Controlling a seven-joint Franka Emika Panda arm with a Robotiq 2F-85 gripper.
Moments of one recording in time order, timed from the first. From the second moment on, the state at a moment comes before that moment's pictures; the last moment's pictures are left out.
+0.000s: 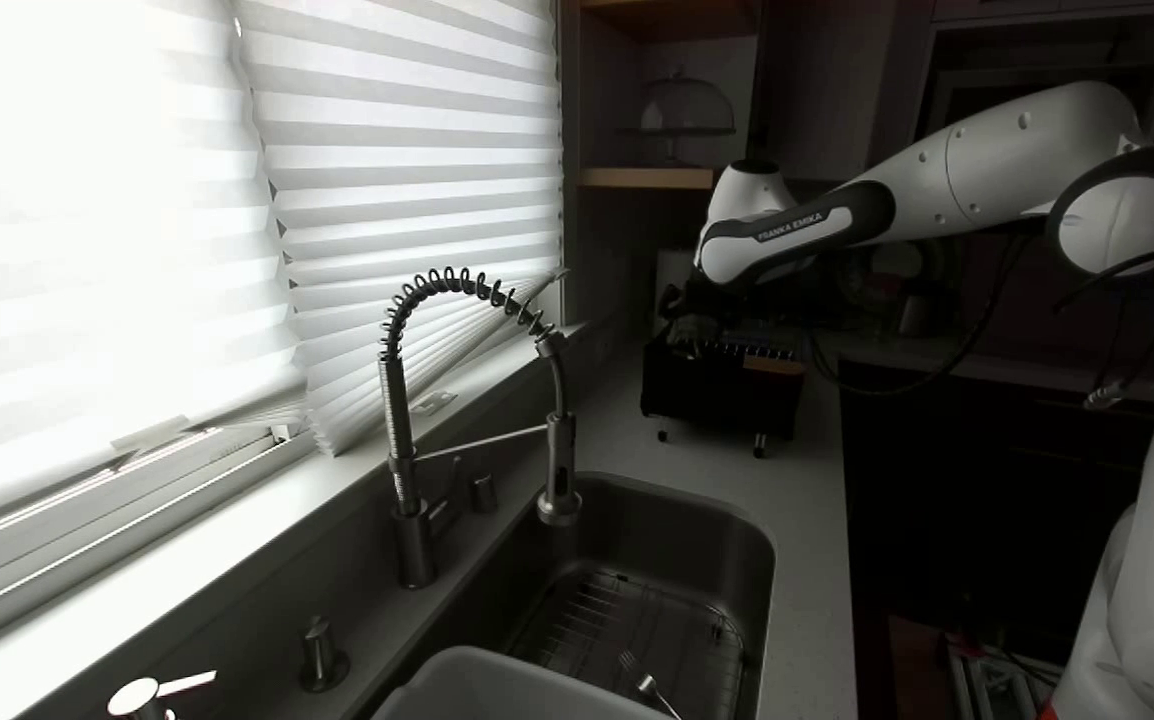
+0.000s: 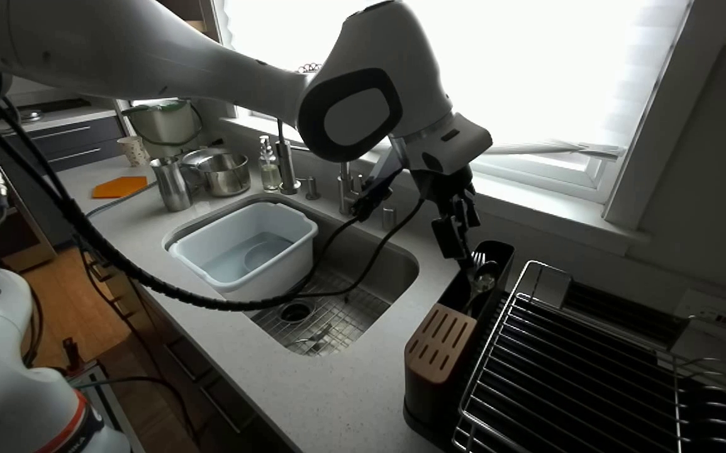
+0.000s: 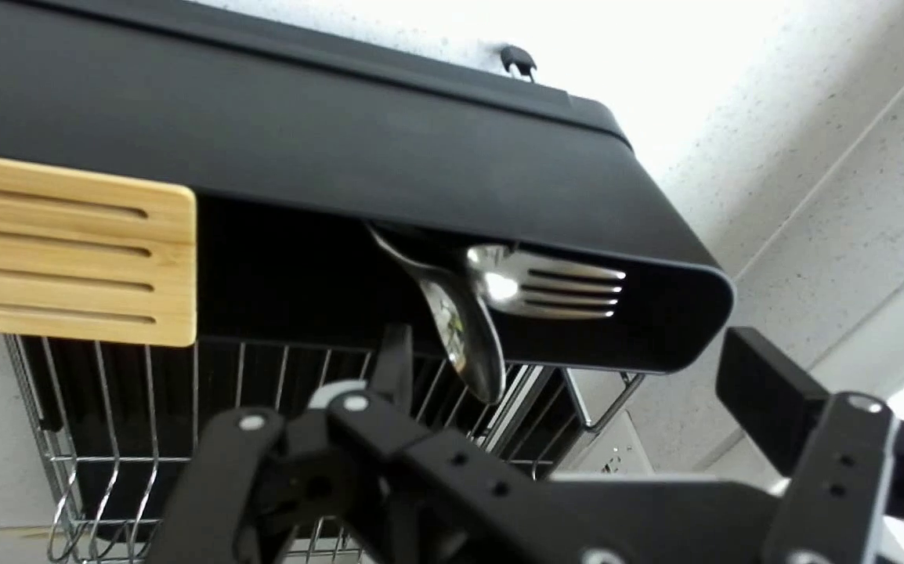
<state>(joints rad) -0.31 0.05 -0.32 -1.90 -0.12 2.39 0.67</state>
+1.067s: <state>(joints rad) -0.30 0.32 -0.31 -1.53 -0.12 2.09 0.78</state>
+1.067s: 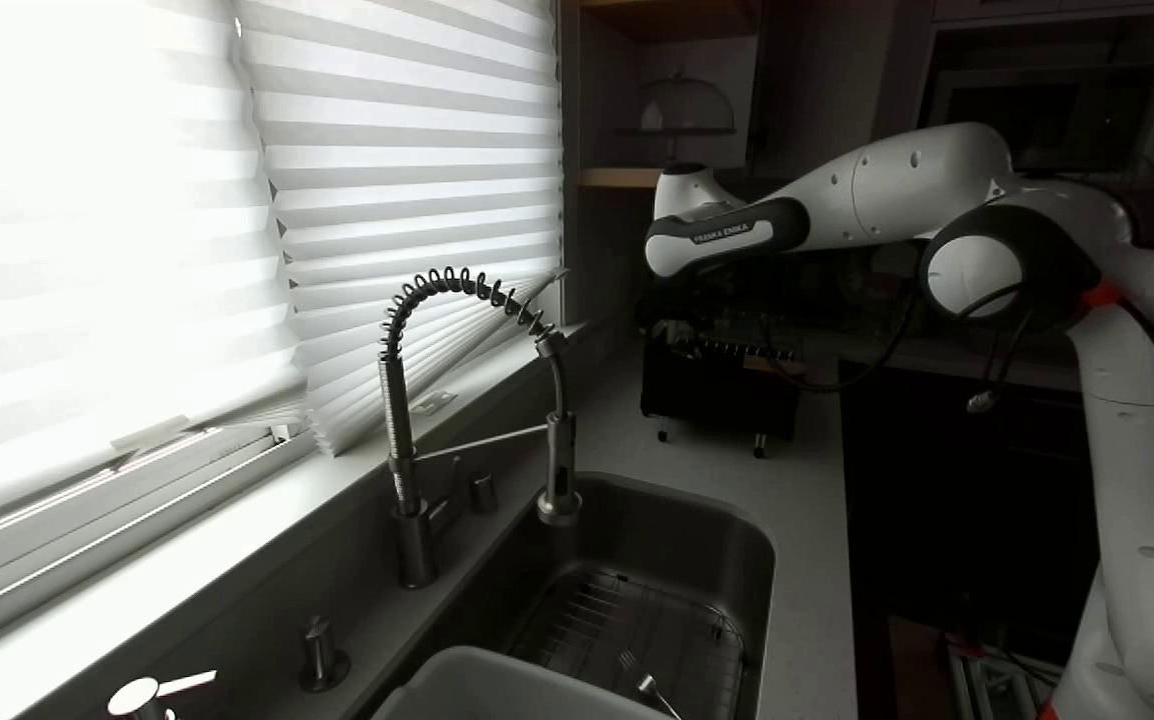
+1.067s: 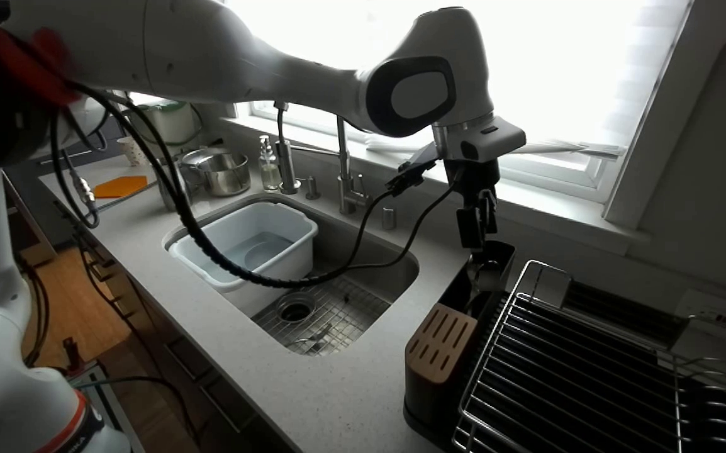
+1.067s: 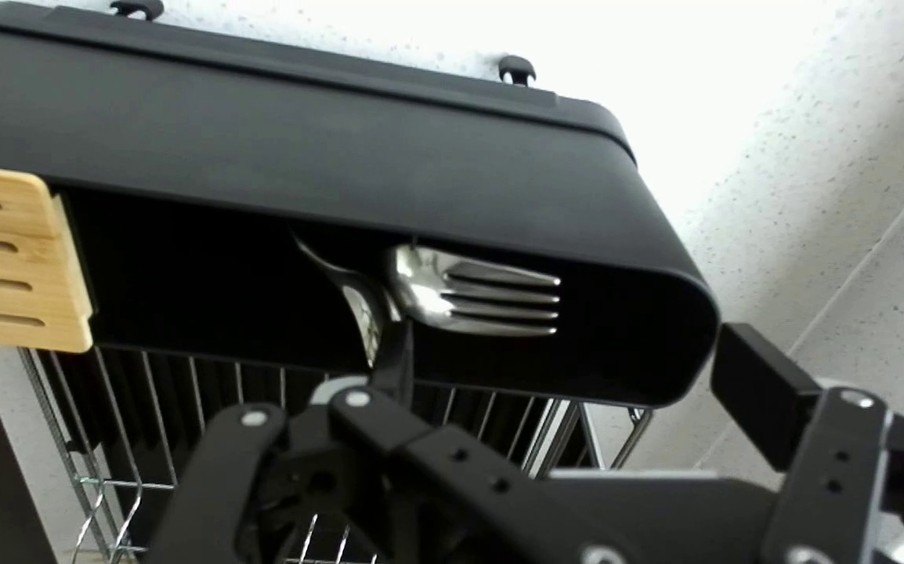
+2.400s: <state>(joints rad) -0.30 0.45 -0.33 -1.29 -0.12 1.84 0.81</state>
